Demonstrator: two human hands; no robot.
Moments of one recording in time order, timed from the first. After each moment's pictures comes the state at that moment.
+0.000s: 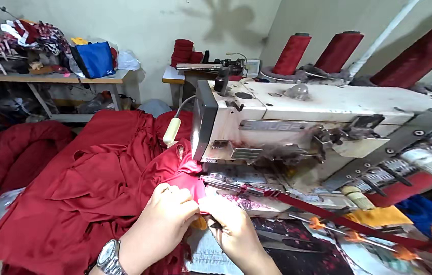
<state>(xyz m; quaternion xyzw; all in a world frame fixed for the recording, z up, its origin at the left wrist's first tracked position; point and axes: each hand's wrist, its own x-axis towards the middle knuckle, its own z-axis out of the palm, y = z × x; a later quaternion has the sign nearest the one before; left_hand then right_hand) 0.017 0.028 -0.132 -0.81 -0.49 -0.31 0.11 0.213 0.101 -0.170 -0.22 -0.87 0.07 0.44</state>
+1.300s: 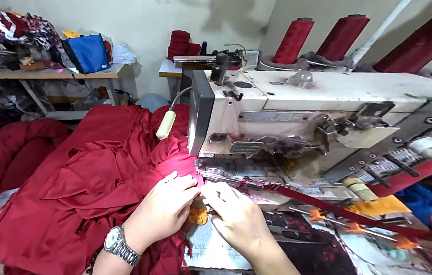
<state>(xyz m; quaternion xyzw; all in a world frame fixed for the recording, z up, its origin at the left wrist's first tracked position) 0.010 0.049 -0.153 -0.82 -0.47 -0.31 0.10 0.222 0.107 -0.156 -0.27 -0.90 -0.10 0.34</state>
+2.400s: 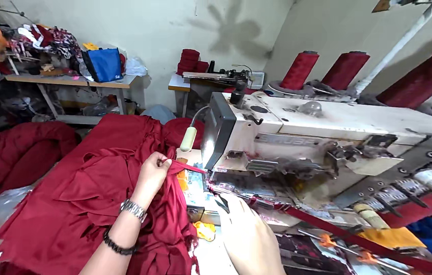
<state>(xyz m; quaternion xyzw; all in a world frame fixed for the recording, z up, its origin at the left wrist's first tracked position) -0.041 0.094 -0.119 -0.42 -0.72 -0.49 -0.24 0.192 0.070 -0.115 -0.49 -0.83 -0.05 0.26</state>
